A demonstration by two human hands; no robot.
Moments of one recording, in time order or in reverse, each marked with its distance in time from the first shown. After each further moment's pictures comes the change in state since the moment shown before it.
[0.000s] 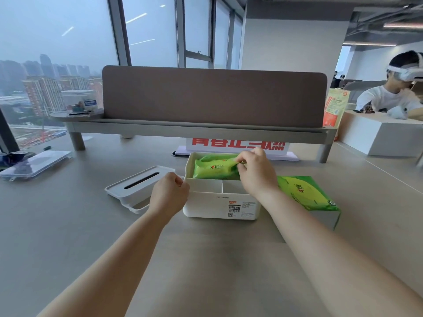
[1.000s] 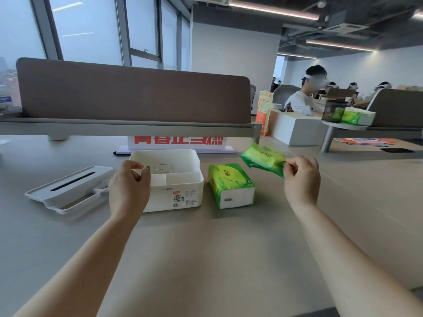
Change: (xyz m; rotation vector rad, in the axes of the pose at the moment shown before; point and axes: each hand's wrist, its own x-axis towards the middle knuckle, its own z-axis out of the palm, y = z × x) left_hand -0.054 0.043 0.032 -0.153 0.240 0.191; right_hand -0.096 0.142 -0.147 -0.087 0.578 0.305
